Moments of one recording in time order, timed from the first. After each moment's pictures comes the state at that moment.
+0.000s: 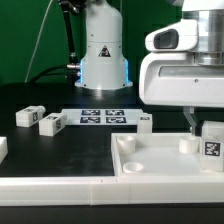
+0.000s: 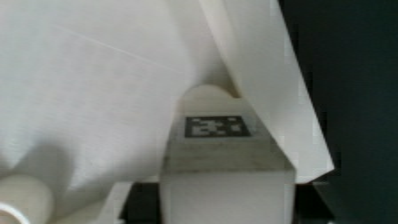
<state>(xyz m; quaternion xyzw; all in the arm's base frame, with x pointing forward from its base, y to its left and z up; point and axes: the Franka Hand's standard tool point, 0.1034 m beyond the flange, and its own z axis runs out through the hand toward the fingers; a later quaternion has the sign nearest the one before) 0.625 0.117 0.076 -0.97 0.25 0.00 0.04</state>
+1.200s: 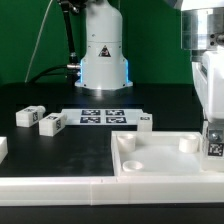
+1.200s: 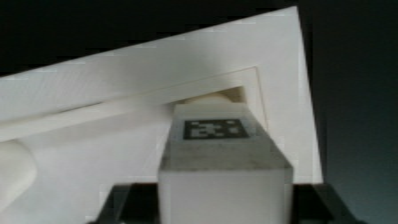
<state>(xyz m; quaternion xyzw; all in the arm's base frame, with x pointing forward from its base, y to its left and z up) 0.623 0.115 0.076 -0.62 0.78 0.00 0.05</state>
